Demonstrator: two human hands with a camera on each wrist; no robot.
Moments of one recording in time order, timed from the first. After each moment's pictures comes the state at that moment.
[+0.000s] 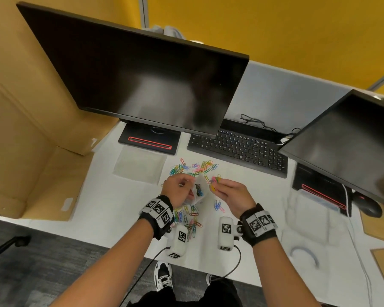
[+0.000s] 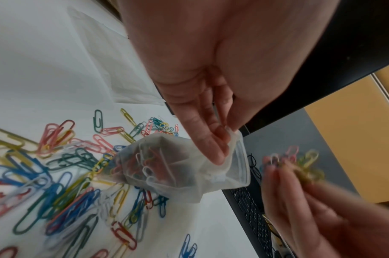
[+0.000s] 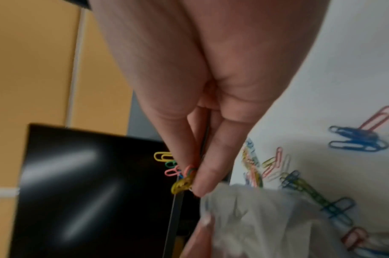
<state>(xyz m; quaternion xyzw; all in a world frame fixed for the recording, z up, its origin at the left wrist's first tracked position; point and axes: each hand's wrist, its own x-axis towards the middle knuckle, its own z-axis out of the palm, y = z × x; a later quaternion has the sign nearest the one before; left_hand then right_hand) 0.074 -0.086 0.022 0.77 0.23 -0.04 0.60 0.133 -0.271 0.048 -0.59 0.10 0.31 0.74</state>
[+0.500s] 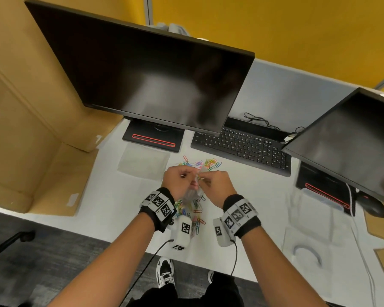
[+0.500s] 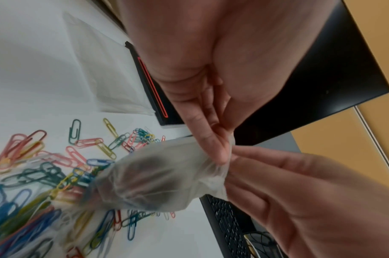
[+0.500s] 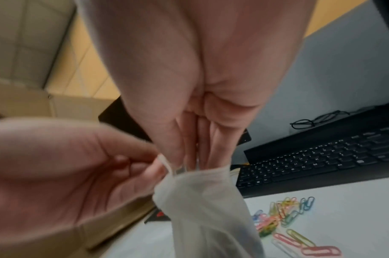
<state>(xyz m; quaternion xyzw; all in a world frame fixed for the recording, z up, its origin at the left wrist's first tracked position) 0.078 -0.080 0.045 0.68 0.24 -0.01 0.69 0.125 -0.220 0.067 -0.90 -0.26 0.16 0.31</state>
